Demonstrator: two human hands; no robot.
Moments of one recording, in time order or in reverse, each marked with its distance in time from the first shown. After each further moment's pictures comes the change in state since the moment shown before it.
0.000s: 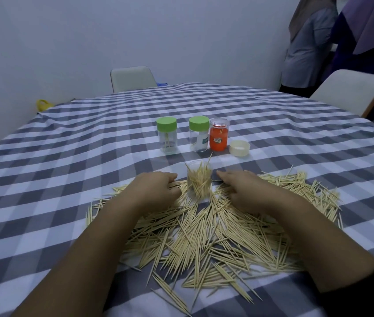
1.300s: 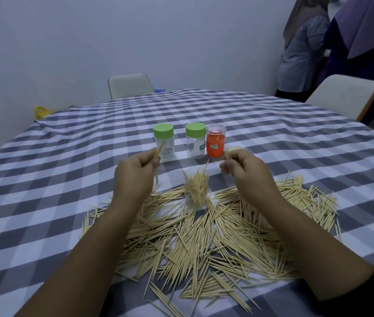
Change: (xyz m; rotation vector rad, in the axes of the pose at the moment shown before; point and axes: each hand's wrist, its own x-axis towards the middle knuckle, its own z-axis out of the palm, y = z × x) left_hand 0.004 -0.003 -0.007 -0.914 0.611 -0.139; right_hand 0.005 -0.004 -0.003 0.804 0.649 0.031
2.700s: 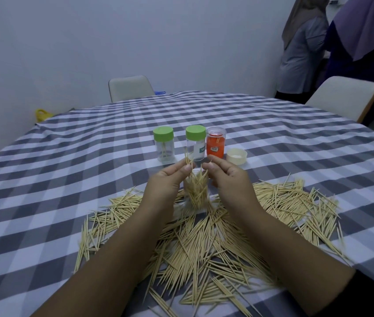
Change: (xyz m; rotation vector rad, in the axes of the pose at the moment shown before) left_hand -0.014 0.005 0.043 -0.557 -0.297 -0.303; right_hand -0.009 -0.011 0.035 0.421 -0.011 0.170
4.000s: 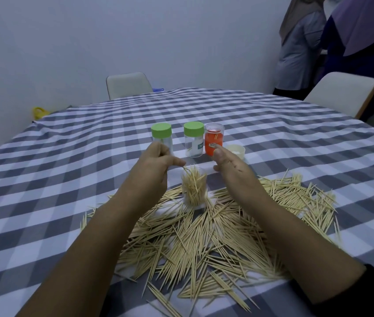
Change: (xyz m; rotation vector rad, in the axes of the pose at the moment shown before) left_hand -0.002 0.025 -0.035 1.161 -0.083 0.772; right_hand -0.004 -0.013 -0.020 -0.195 -0.117 -0.032
